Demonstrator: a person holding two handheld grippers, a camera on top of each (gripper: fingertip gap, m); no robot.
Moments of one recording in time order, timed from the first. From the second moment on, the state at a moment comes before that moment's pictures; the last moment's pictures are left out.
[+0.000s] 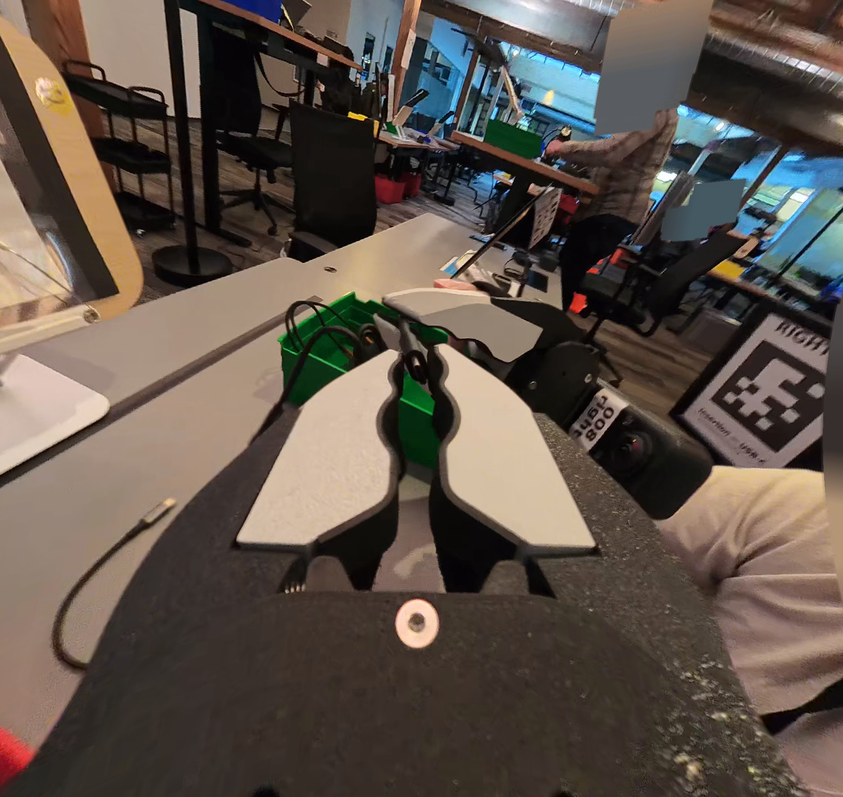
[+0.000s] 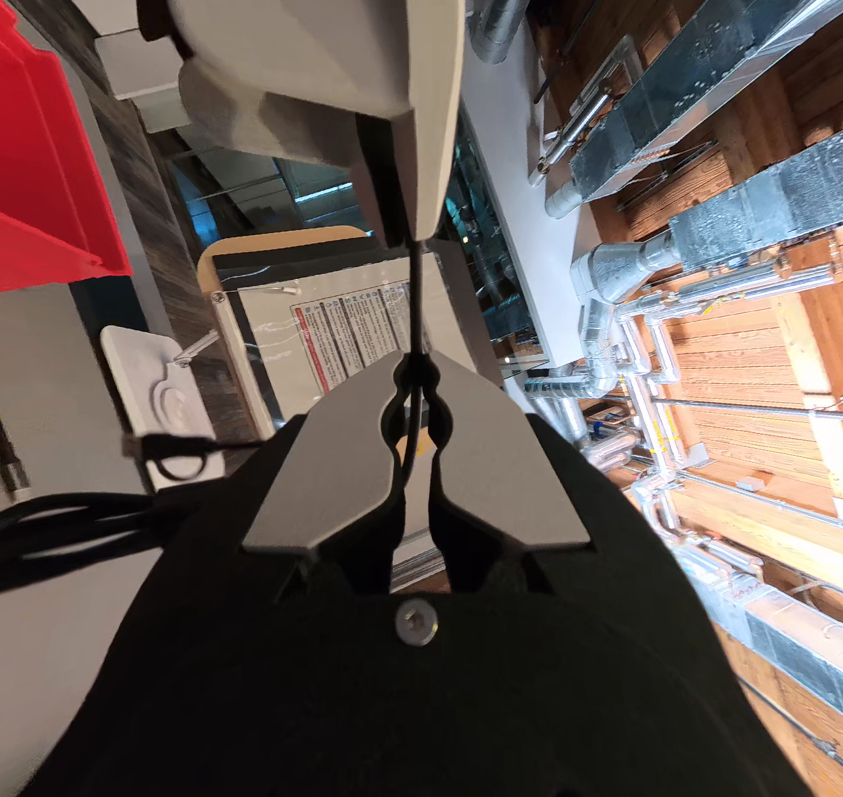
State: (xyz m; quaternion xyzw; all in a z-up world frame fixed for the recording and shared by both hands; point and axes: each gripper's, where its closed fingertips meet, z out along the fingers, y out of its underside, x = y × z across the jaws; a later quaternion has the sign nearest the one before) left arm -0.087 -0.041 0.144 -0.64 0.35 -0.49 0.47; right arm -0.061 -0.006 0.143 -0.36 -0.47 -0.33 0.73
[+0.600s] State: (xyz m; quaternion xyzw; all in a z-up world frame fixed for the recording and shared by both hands) left arm -0.093 -0.054 0.140 -0.62 0.39 -0.55 0.40; right arm -0.082 -0.104 0.139 -0.28 -0.64 0.04 0.71
